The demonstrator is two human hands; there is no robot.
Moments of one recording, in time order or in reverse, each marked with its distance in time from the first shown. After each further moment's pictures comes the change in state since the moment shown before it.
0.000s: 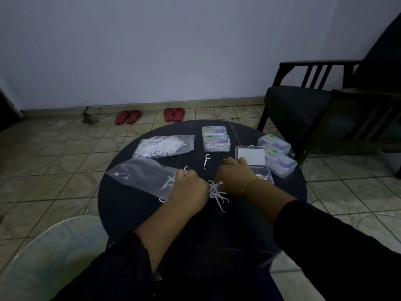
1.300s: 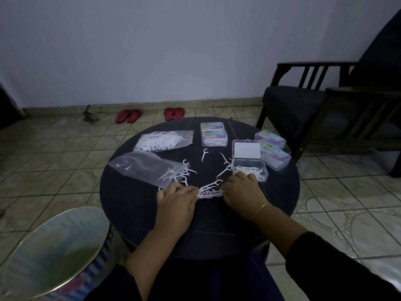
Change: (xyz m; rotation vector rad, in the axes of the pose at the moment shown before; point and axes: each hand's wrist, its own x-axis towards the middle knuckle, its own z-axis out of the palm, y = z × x) left_hand -0.066 0.001 0.048 -0.270 0.485 -0.139; right_hand -0.063 -0.020 0.037 0.149 0.199 0.102
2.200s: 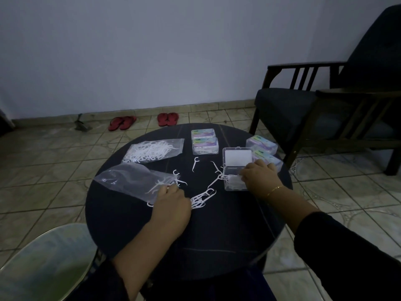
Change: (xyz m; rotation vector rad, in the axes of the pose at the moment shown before) left_hand 0.047 0.018 -0.018 0.424 -0.441 0.218; right_hand 0.029 0.080 -0.018 -0.060 -0.083 0.234
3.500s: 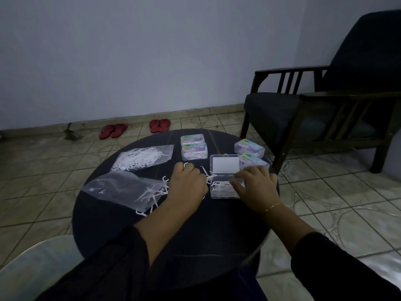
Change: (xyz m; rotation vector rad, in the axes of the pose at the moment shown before) left_hand 0.059 0.032 -0.033 0.096 0.260 0.054; right_hand -0.033 0.006 0.013 0.284 0.273 0.171
